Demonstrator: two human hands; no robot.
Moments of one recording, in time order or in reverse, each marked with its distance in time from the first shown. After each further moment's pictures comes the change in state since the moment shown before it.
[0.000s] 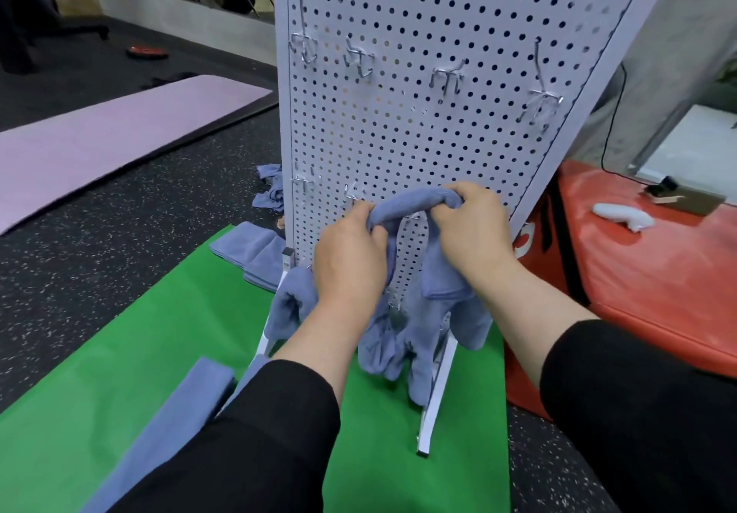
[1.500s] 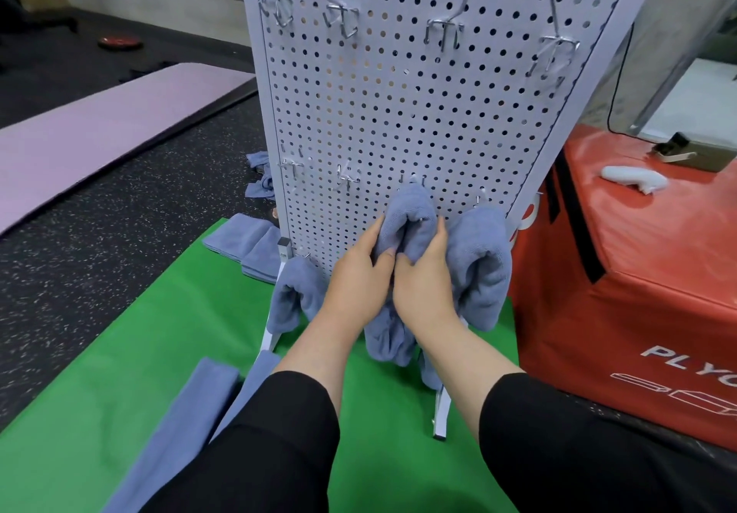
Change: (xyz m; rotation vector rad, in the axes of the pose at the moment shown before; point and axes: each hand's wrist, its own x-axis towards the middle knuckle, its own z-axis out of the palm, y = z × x) left_hand -0.008 -0.068 0.047 -0.276 -0.438 -0.037; right_hand -0.051 0.047 0.105 0.302 0.010 0.266
